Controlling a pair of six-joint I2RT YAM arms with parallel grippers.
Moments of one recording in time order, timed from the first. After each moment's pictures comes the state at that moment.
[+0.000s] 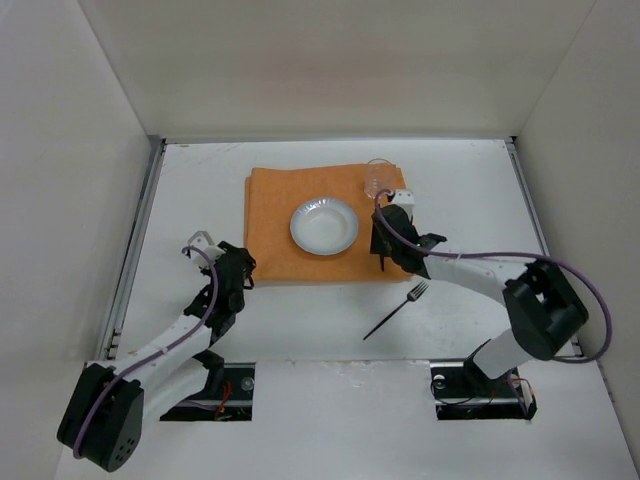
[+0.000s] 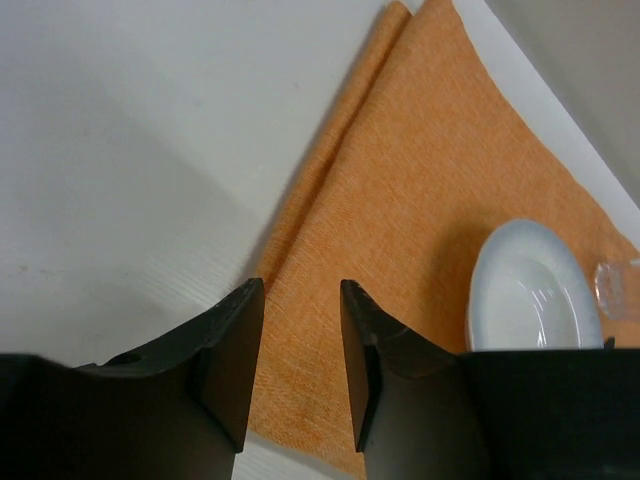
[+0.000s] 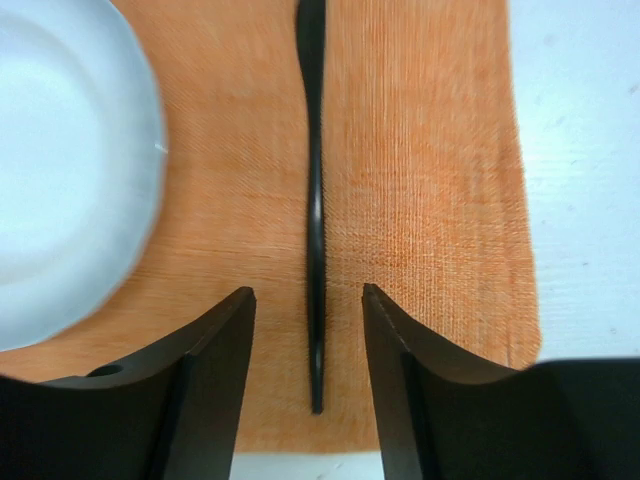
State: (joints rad) left arm -0.44 0.89 0.24 0.21 -0.65 -0.90; right arm 0.66 1.57 0.90 -0.14 0.46 0.52
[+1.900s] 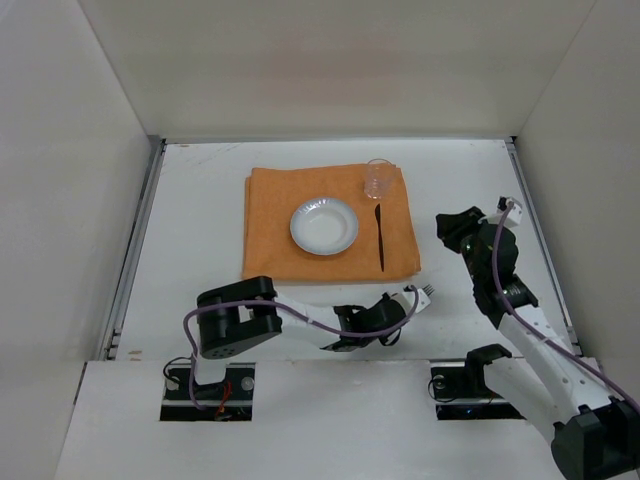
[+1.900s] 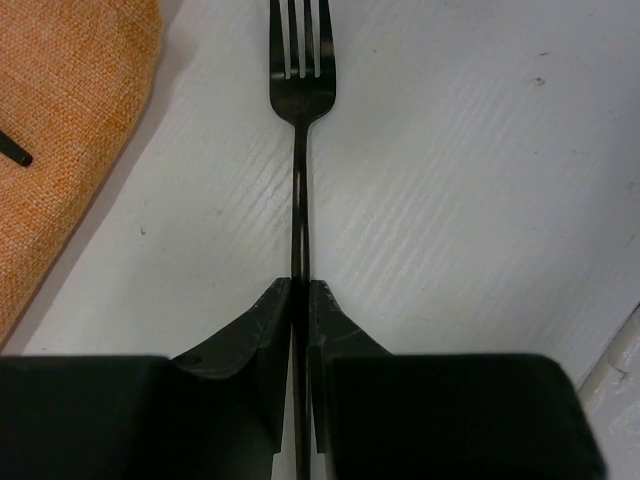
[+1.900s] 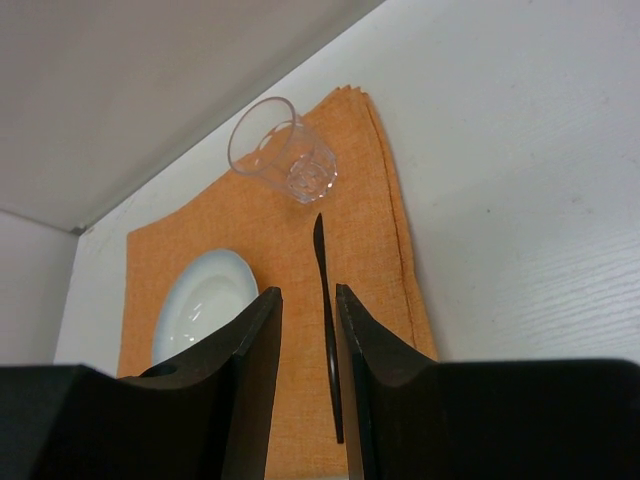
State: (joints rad) left arm -1.37 1.88 0.94 0.27 -0.37 -0.15; right arm 0.25 0.80 0.52 0.08 0.21 0.70
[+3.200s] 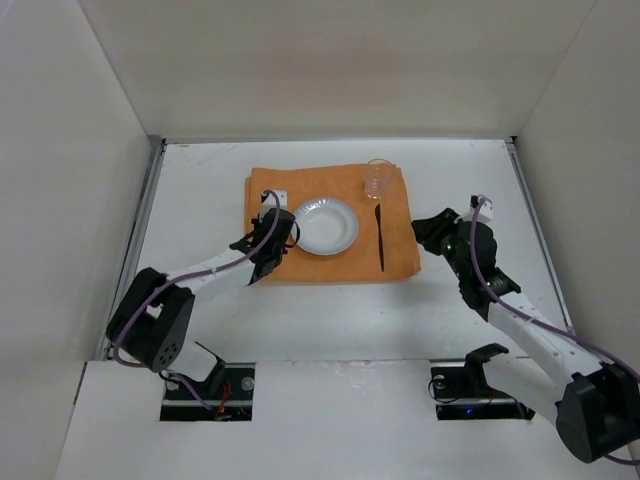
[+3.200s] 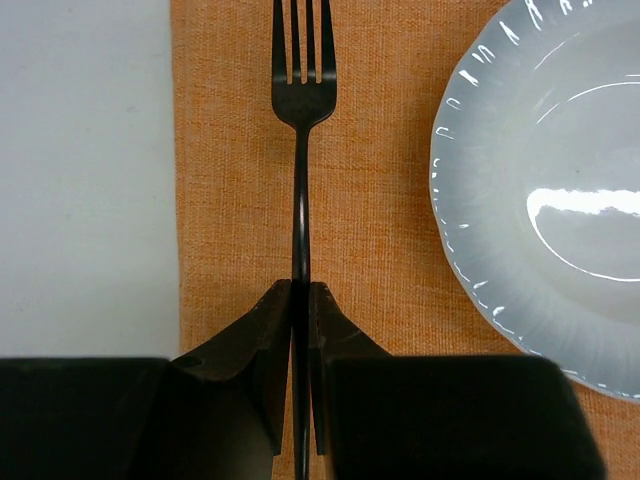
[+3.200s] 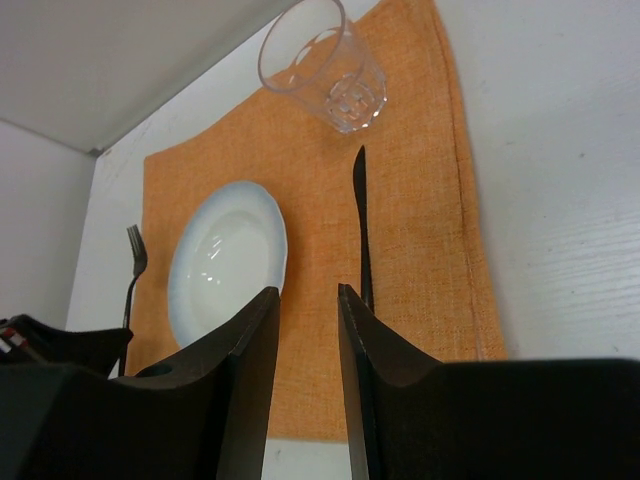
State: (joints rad) left arm -0.58 1.45 0.75 -0.03 -0.54 -0.28; right arm 0.35 0.94 0.51 0.18 0.13 0.73
